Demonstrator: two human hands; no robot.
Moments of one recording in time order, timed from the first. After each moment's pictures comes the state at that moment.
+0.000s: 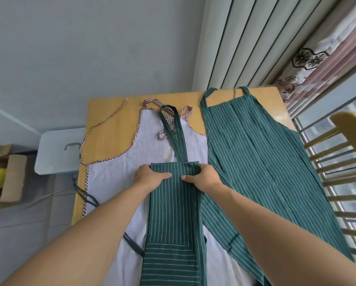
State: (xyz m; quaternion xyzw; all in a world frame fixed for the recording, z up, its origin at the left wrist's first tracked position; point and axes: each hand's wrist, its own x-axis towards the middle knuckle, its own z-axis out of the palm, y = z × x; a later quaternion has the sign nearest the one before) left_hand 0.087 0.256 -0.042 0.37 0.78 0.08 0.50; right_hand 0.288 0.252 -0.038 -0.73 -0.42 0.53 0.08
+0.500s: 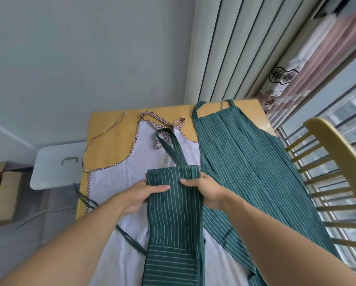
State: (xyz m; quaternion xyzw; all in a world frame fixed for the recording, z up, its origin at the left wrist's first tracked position) left_hand 0.067 0.218 0.004 0.34 0.56 0.12 0.75; right_hand 0.297 0.213 0.011 -0.55 -0.24 0.77 0.22
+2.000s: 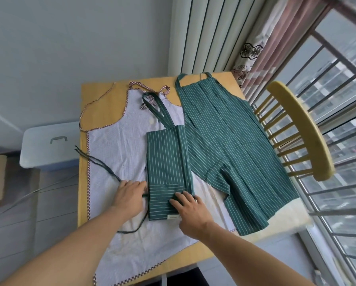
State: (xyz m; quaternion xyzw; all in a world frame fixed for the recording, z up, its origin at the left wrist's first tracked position) left_hand 0.040 0.026 -0.031 0.80 0.57 -0.11 0.18; right_hand 0.268 -0.052 -0.028 -0.56 -0.78 0.21 -0.18
